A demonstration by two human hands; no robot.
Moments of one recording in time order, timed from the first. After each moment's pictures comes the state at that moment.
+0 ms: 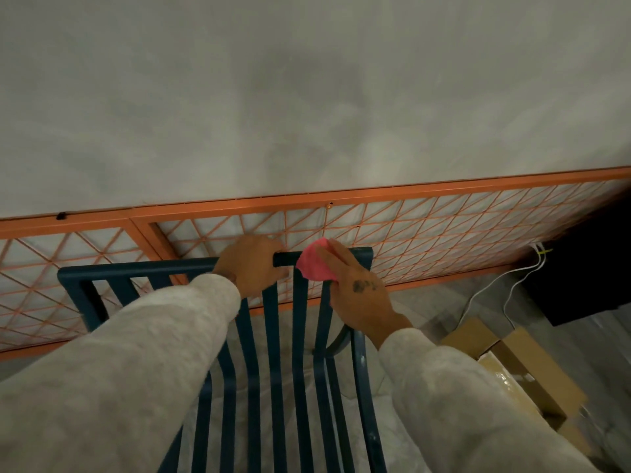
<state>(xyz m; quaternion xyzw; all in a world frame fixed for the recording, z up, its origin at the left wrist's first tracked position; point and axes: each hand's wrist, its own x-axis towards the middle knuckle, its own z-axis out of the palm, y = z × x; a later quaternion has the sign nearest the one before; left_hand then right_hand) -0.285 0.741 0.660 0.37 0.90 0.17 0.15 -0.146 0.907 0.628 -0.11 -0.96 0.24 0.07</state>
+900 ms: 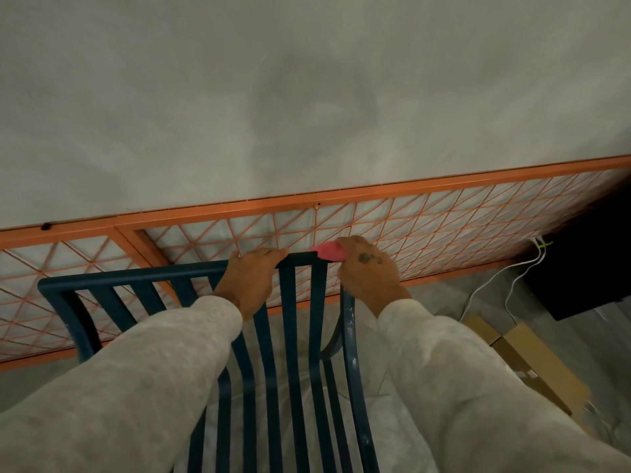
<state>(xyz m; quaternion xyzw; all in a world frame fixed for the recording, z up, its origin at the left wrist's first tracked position) -0.263 0.764 0.634 0.38 0.91 0.13 0.11 -0.160 0.949 0.655 -0.26 -0.95 0.18 -0.03</state>
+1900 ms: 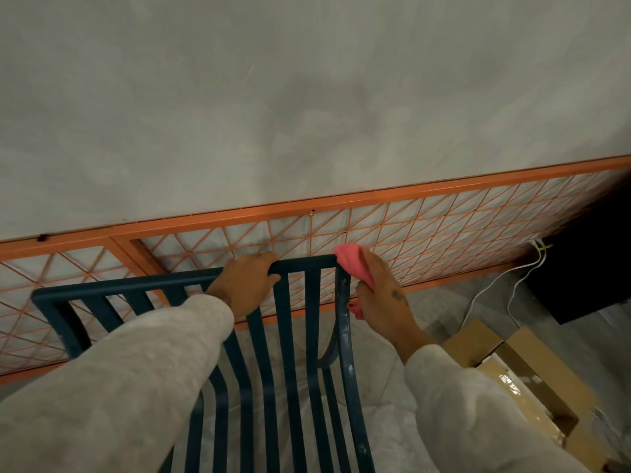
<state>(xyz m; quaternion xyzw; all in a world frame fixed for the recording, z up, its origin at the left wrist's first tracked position) -0.268 0.769 0.642 0.37 0.90 0.15 0.16 -0.105 0.967 0.614 -0.27 -0.85 0.45 0.09</state>
